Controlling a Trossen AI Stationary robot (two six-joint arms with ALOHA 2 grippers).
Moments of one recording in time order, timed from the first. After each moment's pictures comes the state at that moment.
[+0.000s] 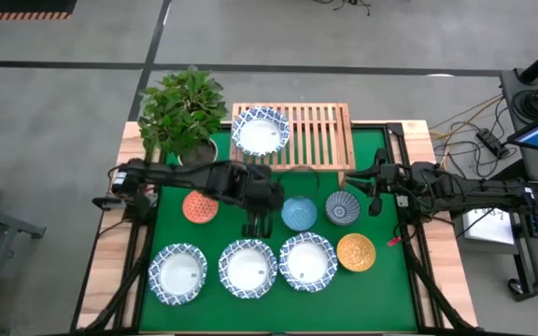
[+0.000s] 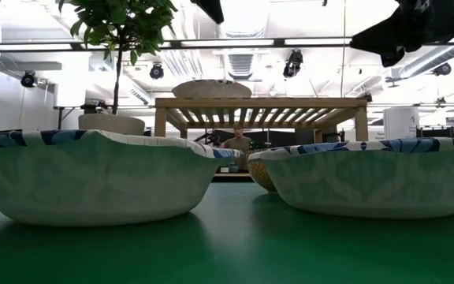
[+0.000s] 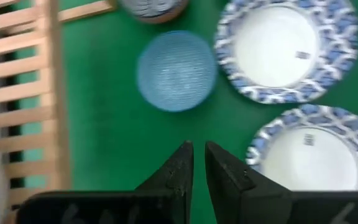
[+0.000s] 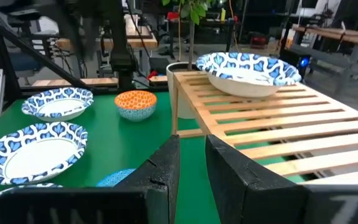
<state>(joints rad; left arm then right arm) -0.17 1.88 2.03 -1.28 -0.20 0.02 -0.06 0.48 0.39 -0.10 0.13 -0.02</state>
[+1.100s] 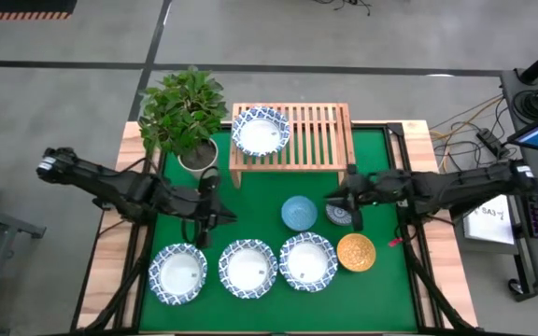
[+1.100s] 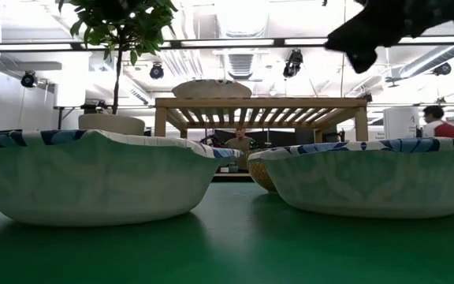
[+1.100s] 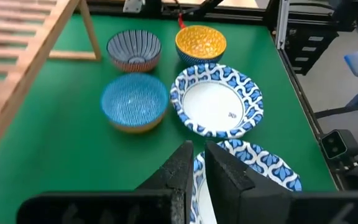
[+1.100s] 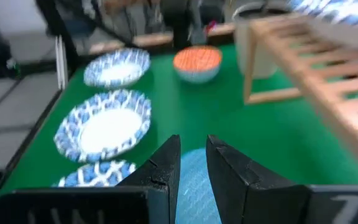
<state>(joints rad) -0.31 1.10 1.00 -0.49 -0.20 -0.25 0.08 0.84 0.54 -0.01 0.03 0.17</state>
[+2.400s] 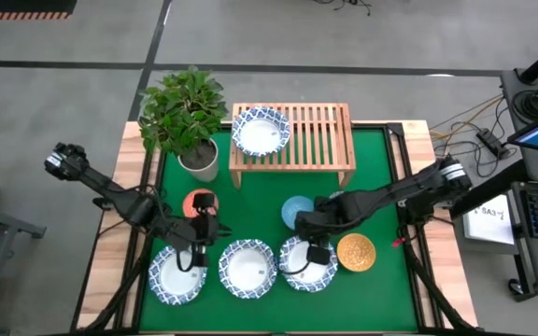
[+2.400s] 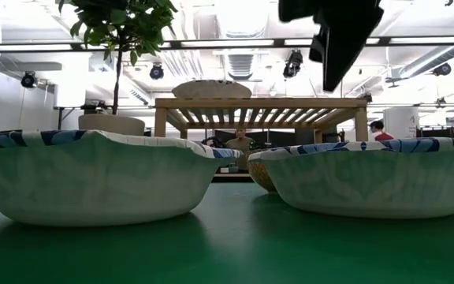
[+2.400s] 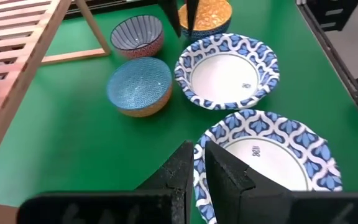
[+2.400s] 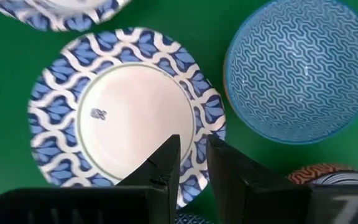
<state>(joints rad) -0.54 1.17 0.97 -0.52 -0.49 -0.24 0.27 1.70 1.41 -0.99 0.02 0.46</state>
